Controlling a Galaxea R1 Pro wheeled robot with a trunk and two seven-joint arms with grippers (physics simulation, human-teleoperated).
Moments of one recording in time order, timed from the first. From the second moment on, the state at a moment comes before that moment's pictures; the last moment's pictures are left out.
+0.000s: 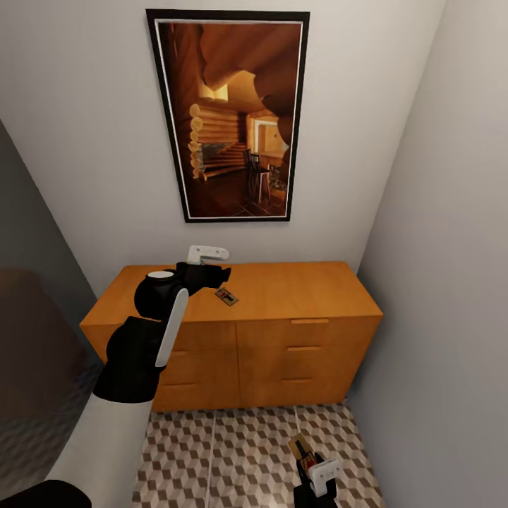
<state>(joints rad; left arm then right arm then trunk) -0.82 -0.14 -0.20 -1.55 0.02 1.00 0.06 -0.42 0.11 0.09 -0.02 0.15 -0.80 0.03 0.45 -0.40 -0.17</state>
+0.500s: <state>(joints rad) -0.82 -0.14 -0.19 -1.55 0.02 1.00 0.06 -0.42 0.09 0.09 -0.02 0.15 -0.77 0.03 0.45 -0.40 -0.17</state>
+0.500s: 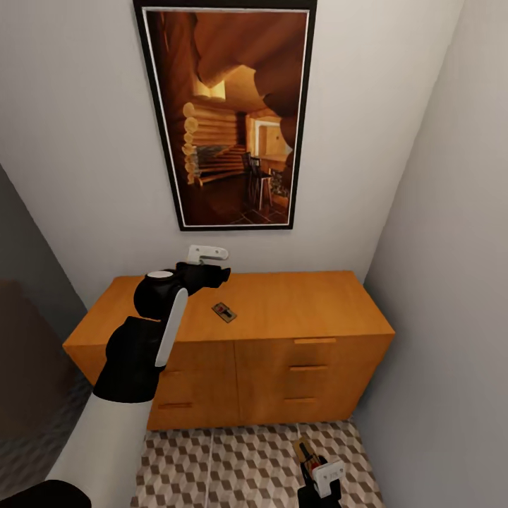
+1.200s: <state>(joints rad) -0.82 -0.13 -0.19 -1.55 0.02 1.00 0.06 -0.10 0.02 0.09 -0.02 0.16 -1.04 0.03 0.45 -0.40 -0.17</state>
